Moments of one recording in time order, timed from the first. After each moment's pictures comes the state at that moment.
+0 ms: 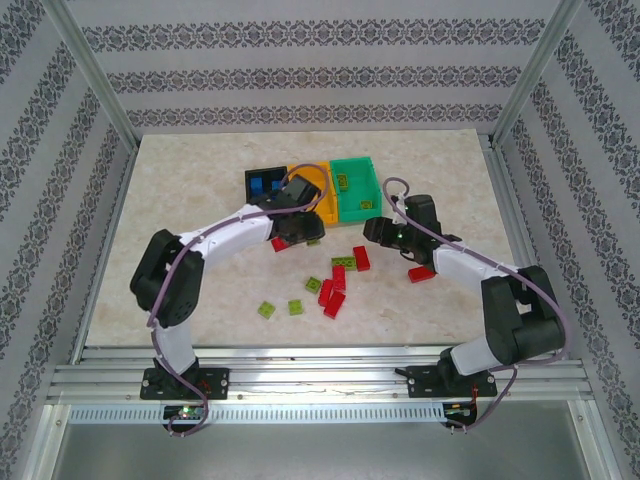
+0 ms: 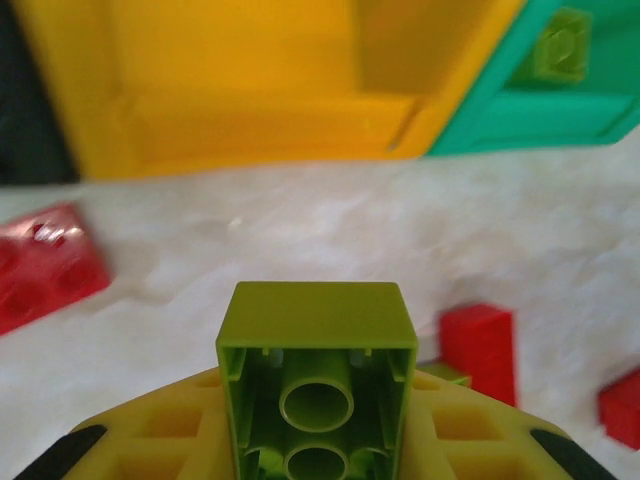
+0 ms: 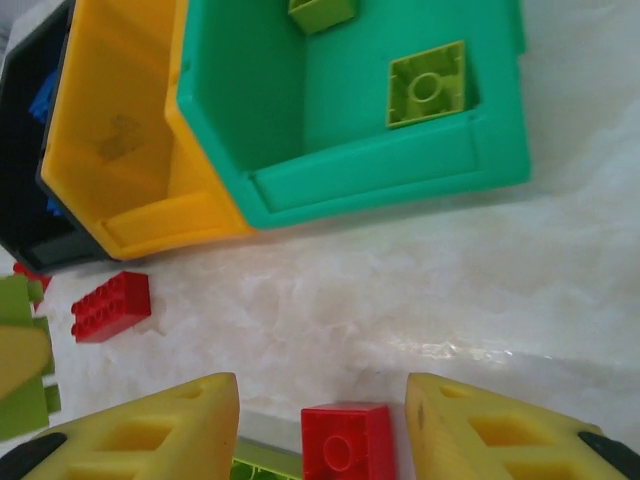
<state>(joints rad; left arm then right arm) -0.61 1.87 1.43 -0.57 0.07 -0.78 0.24 1.47 0.71 0.05 -0.36 0.53</state>
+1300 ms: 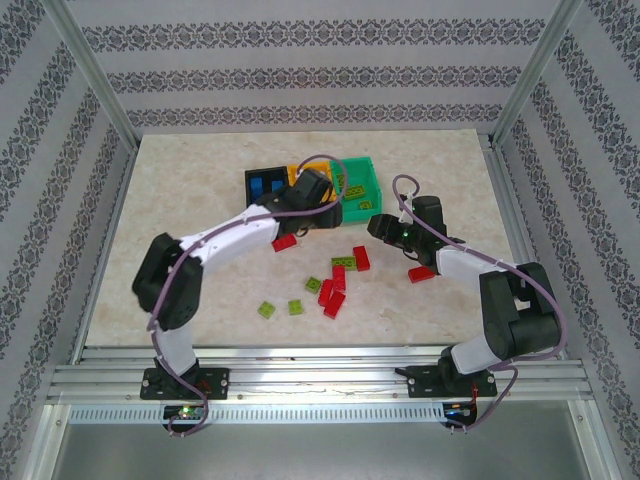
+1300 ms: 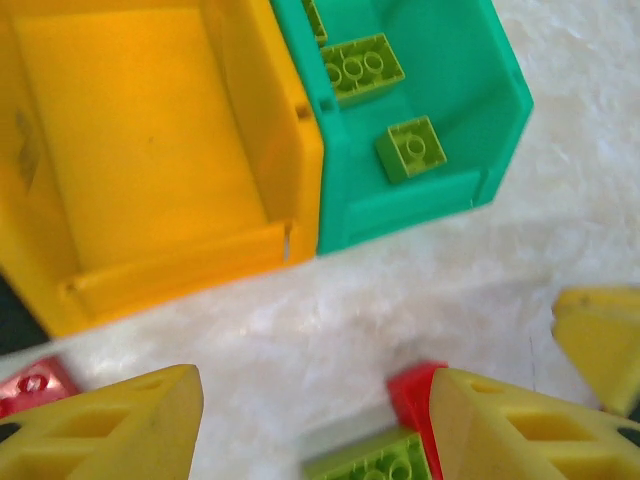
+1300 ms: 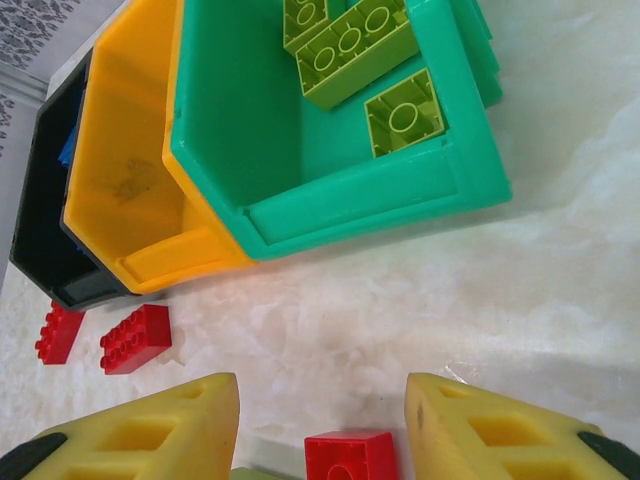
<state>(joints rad) -0.68 1.79 1.38 -0.42 -0.09 -0.60 0.20 1.50 0.68 0.16 -0.41 0.60</state>
